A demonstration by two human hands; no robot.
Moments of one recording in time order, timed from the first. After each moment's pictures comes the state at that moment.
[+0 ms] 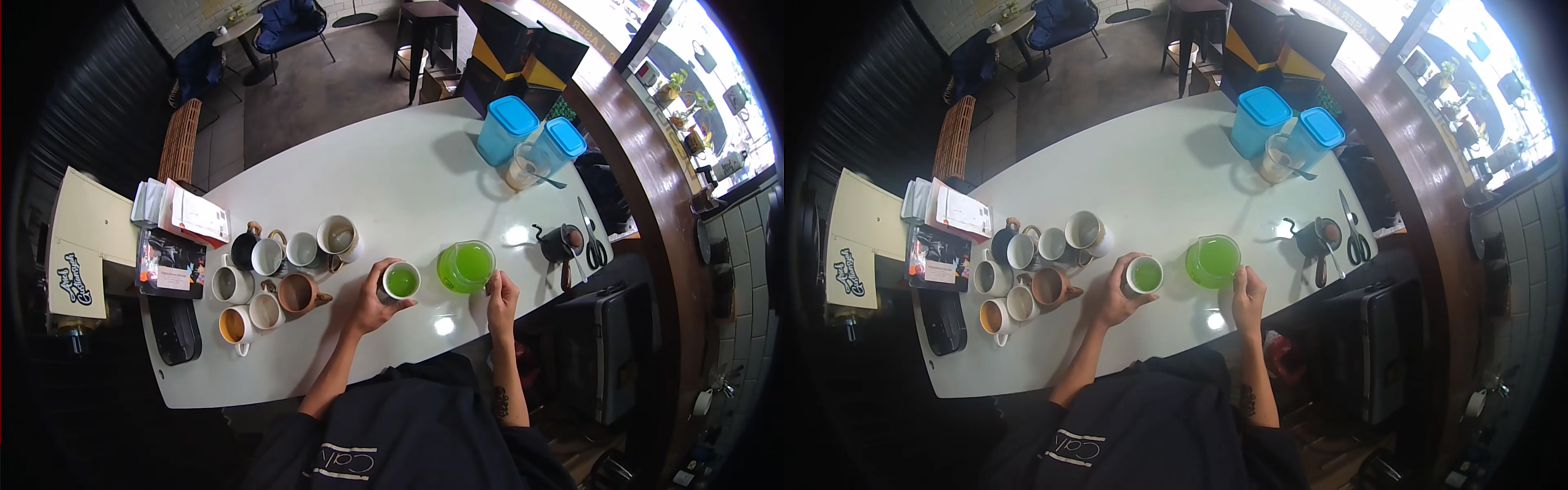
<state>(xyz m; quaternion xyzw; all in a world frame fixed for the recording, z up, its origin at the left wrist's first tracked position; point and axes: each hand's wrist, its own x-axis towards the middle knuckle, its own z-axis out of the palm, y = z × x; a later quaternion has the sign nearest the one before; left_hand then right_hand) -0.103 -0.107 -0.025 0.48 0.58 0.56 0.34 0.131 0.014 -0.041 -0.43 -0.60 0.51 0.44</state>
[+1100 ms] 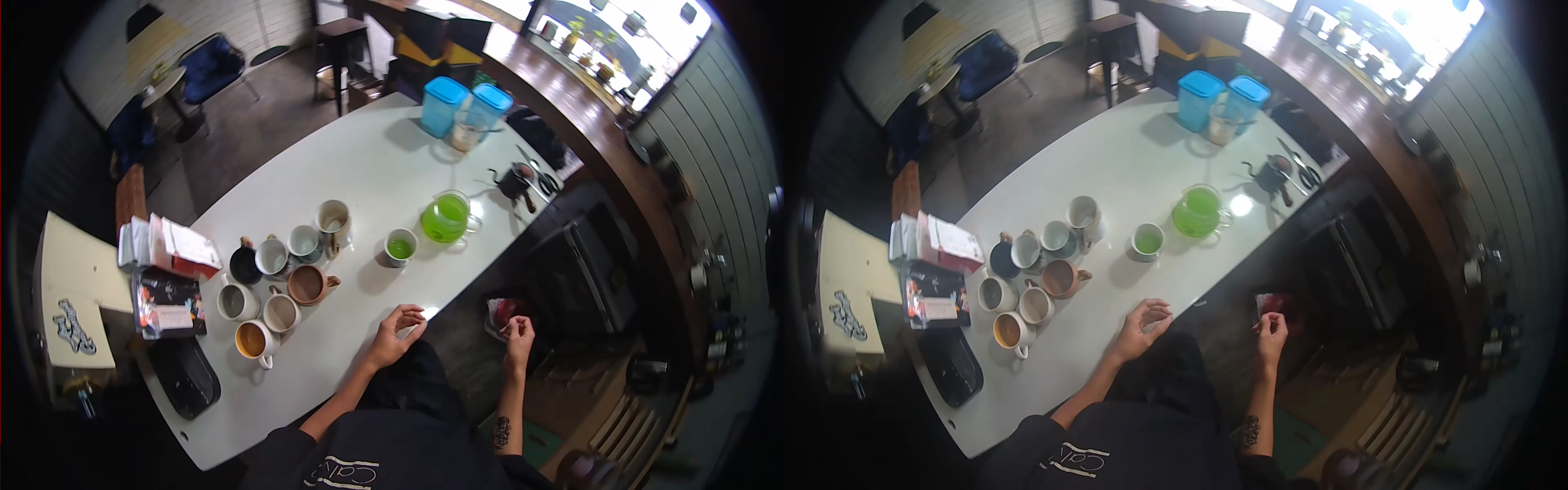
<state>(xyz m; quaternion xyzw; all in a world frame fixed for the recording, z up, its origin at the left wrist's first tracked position) -0.073 -0.236 -0.038 0.45 0.46 0.51 0.57 0.223 -0.208 -0.065 -0.64 -0.39 0.41 0.53</state>
